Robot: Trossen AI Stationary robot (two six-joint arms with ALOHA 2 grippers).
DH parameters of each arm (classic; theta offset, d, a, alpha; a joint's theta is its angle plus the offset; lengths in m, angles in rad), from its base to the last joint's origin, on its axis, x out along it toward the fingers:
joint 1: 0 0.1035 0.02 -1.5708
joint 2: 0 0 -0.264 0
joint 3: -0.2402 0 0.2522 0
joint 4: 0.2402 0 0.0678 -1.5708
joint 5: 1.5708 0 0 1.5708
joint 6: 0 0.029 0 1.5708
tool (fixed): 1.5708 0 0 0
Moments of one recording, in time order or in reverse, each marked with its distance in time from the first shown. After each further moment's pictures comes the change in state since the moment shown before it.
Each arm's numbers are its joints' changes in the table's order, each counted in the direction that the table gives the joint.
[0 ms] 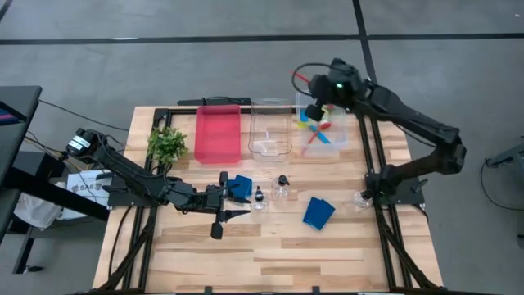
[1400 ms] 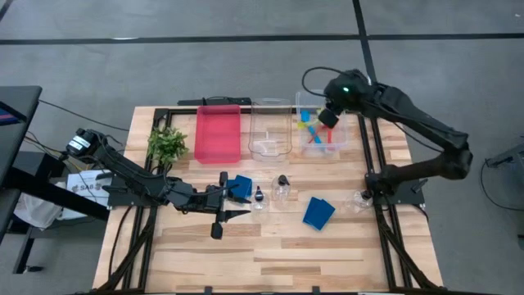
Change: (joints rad) left arm 0.000 0.000 0.000 0.000 0.000 0.000; right arm -0.056 -0.079 0.041 0.295 0.005 0.250
